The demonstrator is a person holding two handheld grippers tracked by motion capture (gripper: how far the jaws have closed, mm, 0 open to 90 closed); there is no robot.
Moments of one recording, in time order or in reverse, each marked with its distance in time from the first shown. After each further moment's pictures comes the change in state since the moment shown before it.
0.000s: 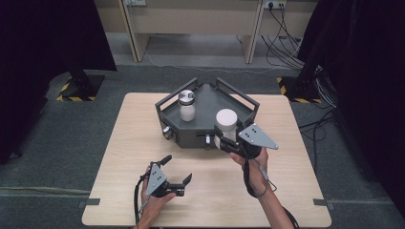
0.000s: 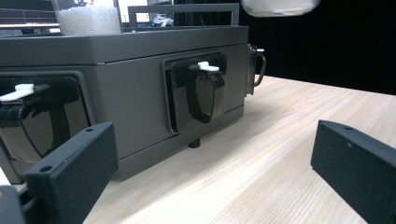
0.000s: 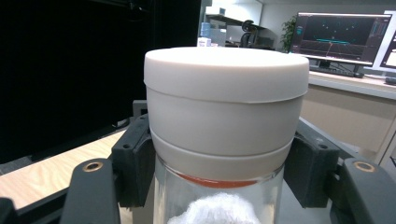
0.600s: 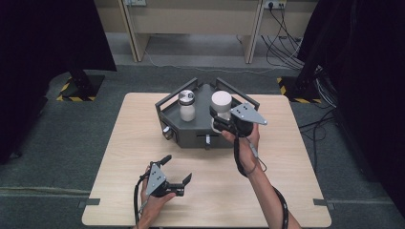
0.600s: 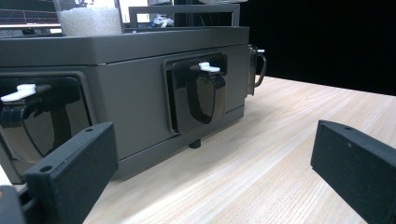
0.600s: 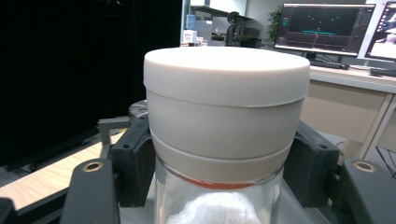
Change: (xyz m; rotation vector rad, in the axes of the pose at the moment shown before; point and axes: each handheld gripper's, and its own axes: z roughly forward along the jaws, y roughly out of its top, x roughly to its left) left arm 0.000 0.000 0.000 -0.004 0.001 -0.002; right arm -0.005 0.026 0.053 0.038 -0.065 0.021
